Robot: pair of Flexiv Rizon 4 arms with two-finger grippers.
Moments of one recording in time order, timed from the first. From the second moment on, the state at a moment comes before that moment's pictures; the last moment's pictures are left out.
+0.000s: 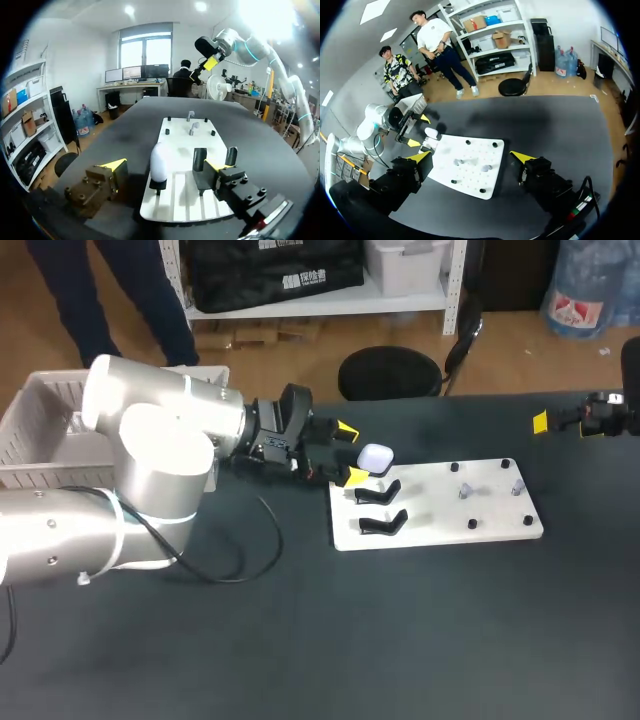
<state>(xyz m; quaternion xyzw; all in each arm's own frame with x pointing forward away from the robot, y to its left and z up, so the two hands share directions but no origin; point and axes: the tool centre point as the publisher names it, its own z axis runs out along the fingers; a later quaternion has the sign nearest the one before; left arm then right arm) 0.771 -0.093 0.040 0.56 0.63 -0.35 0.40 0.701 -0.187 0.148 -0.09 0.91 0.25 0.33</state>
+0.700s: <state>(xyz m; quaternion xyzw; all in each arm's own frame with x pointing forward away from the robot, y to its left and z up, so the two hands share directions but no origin) 0.782 -0.117 0.018 0.56 0.62 -0.38 0.40 0.701 -0.187 0.148 -0.09 0.91 0.25 0.33</state>
